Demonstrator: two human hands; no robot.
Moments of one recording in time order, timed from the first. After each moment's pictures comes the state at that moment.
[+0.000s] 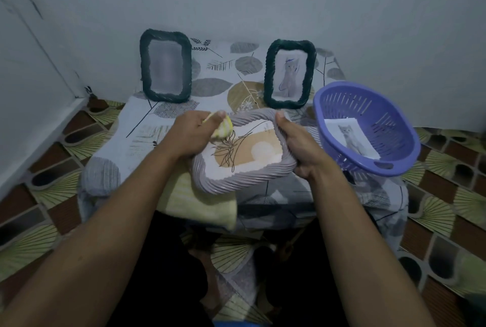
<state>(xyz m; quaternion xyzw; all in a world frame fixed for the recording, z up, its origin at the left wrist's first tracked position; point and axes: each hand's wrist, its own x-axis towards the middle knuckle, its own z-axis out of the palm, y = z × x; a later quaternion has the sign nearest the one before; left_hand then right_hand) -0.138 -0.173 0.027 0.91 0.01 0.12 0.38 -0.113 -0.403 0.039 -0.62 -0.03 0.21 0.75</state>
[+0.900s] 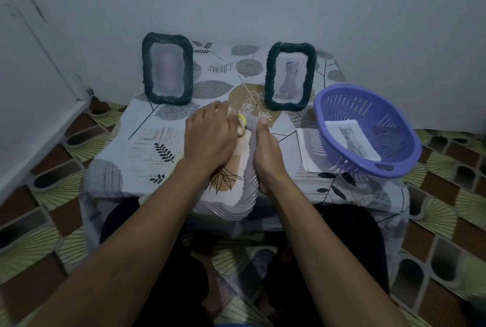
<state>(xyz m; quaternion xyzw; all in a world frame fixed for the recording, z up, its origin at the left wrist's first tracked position) -0.139 -0.220 0.025 0.96 0.06 0.19 0.19 -0.139 -0.340 0.014 -0.66 0.02 0.10 0.75</state>
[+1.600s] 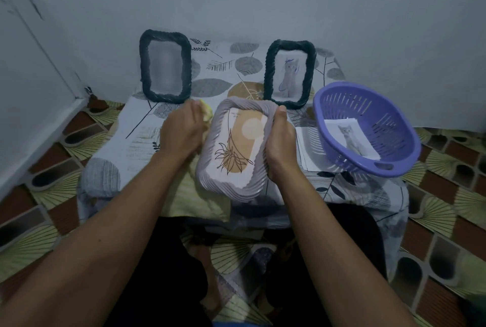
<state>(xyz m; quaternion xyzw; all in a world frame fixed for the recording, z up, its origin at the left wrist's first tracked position) -0.121 -0.169 0.009 0.92 0.12 0.25 0.29 -0.128 -0.352 0.036 -0.68 0.09 0.00 0.73</state>
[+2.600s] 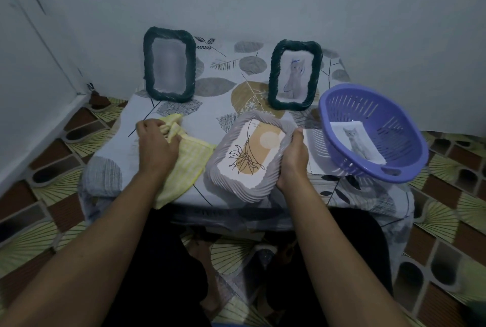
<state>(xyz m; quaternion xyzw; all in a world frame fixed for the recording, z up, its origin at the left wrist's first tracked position) -0.146 -0.119 -0.040 0.87 0.22 0.26 0.36 -0.113 -0.369 0.004 -0.57 0.20 0.06 0.79</state>
